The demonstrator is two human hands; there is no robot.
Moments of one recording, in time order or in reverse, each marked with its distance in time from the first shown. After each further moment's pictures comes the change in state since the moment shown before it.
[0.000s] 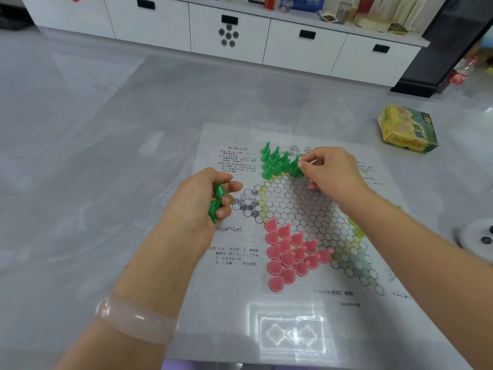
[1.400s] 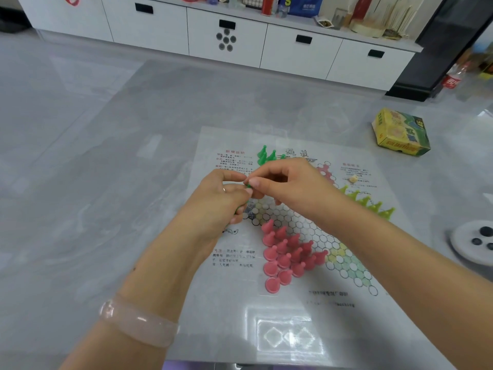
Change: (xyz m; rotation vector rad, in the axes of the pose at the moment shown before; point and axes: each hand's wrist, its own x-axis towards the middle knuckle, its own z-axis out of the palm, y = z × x) left_hand -0.005 -0.008 0.004 0.322 -0.231 0.216; right_hand -0.043 -0.041 0.009 0.237 -0.450 -0.244
